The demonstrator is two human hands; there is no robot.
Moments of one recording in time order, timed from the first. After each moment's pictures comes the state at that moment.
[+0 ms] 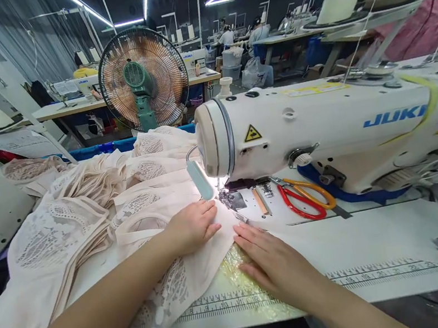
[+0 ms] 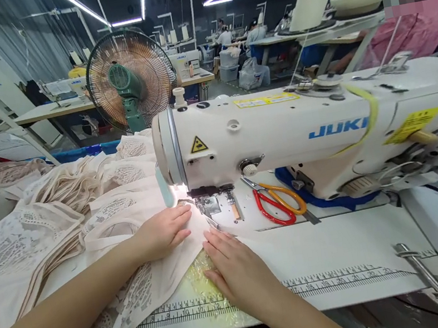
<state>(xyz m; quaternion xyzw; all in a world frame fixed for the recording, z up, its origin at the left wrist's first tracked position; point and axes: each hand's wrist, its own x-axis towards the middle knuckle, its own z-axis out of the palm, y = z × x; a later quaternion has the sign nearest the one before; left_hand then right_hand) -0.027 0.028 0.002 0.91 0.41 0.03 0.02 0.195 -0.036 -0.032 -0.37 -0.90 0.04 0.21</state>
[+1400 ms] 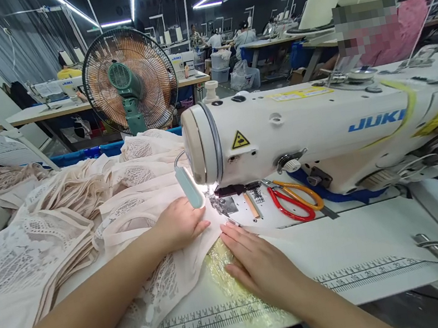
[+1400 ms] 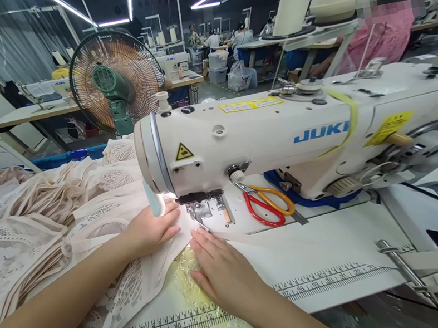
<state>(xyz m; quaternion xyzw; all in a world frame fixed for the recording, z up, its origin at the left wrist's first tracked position) -0.023 0.048 0.024 0.91 0.42 0.00 -0.02 0.183 -0.027 -0.030 -0.40 -0.89 0.06 0.19</state>
